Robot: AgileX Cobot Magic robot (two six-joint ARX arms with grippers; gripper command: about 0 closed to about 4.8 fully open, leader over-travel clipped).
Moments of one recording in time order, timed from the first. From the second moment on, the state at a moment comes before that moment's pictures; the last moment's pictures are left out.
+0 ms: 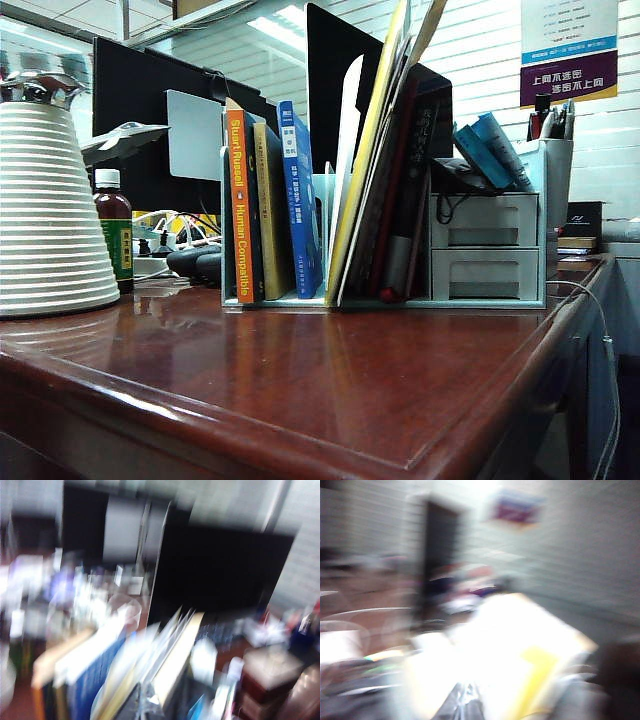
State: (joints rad) left arm -0.28 0.85 1.01 0.02 0.24 -0.16; right arm 0.68 1.04 1.51 -0.45 0.33 -0.15
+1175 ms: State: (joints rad) left arm -0.28 0.21 0.15 -0.13 -0.08 -0.25; right arm 0.68 0.65 0.22 0.17 0.28 0.01
